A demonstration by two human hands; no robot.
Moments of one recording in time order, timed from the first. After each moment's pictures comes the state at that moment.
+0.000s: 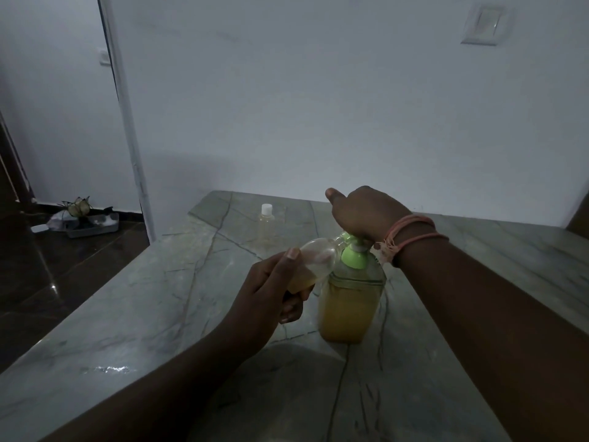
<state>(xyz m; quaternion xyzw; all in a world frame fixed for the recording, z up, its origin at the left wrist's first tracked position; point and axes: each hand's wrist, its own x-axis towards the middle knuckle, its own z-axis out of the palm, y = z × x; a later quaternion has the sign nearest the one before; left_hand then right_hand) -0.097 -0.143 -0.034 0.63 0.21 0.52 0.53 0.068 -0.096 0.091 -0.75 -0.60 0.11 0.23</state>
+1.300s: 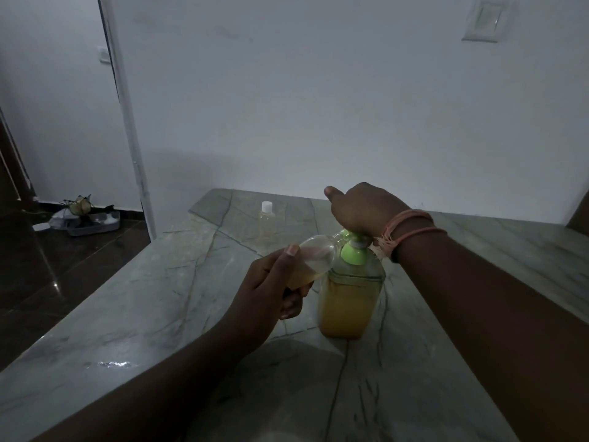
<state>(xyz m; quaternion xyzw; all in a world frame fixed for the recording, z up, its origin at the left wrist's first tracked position) -0.096 -0.144 -0.033 0.63 0.21 0.53 0.53 0.071 -0.091 0.090 -0.75 -0.62 0.08 0.21</state>
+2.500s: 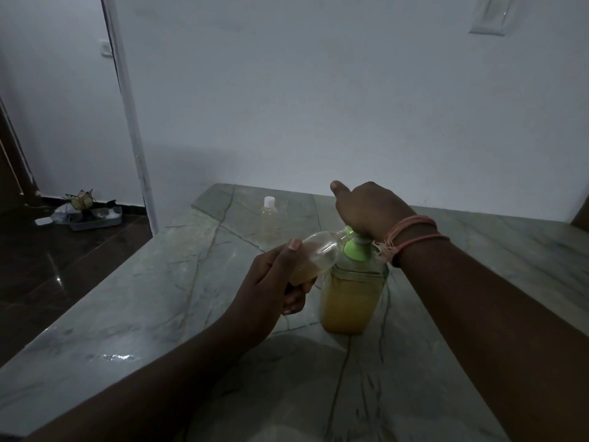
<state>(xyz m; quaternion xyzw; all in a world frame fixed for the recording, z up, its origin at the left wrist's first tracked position) -0.095 -0.145 -0.034 0.63 0.22 0.53 0.53 0.073 -0.092 0.082 -0.76 -0.60 0.09 0.24</state>
